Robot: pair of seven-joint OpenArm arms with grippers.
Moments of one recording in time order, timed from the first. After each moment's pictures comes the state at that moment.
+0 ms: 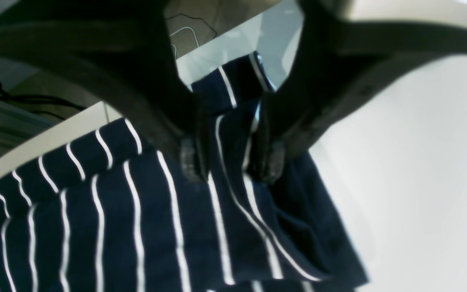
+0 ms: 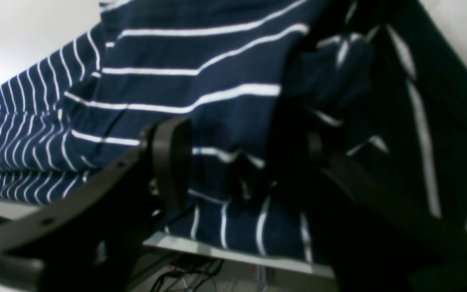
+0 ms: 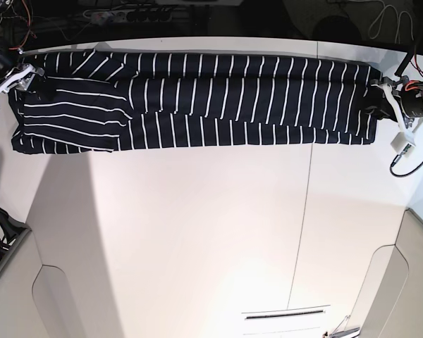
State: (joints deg) left arm 18.1 -40.0 -20.4 88.4 -53.9 -35.4 64.1; right arm -22.9 14.6 40.8 93.9 51.9 33.5 -63.4
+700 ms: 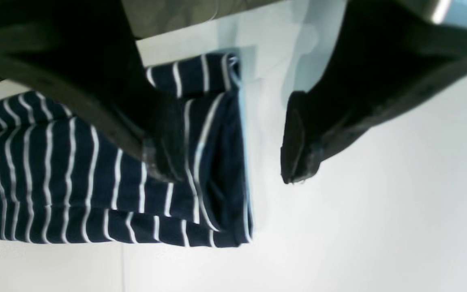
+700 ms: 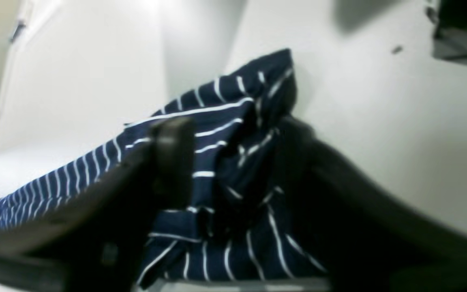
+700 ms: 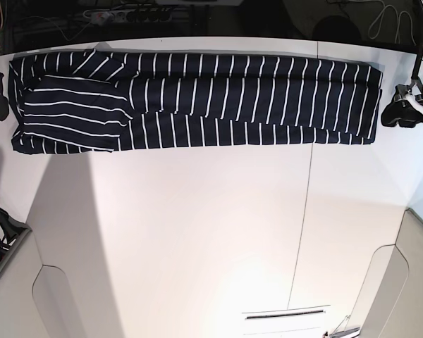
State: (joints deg) left arm 19.5 -31.7 -38.8 88.4 -56.2 -32.9 63.5; right arm -20.6 14.3 55.1 95.0 60.7 33.8 -63.1
